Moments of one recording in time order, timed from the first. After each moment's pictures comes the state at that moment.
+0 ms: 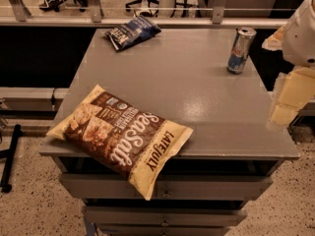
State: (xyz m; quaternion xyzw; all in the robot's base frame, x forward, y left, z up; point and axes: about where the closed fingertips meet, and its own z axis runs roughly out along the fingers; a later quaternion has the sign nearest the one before) arm 0.438 -0.216 0.977 -0.60 0.78 -0.04 0.16
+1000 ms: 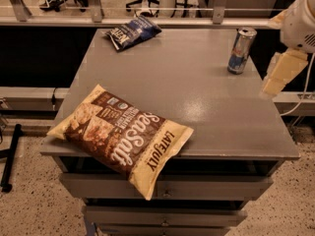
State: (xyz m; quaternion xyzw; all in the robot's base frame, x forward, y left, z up) arm 0.529 -0.256 0.970 -0.58 0.78 -0.09 0.23
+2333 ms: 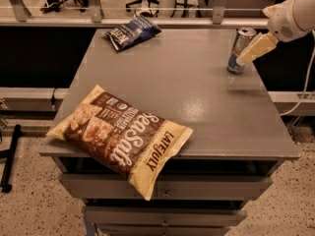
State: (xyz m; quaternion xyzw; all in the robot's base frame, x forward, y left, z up) arm 0.698 -0.294 0.943 -0.47 0.78 -0.03 0.41
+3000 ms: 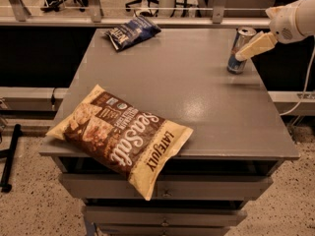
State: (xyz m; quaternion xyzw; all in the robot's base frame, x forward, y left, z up) arm 0.723 -0.304 0.939 -0.43 0.77 0.01 0.46
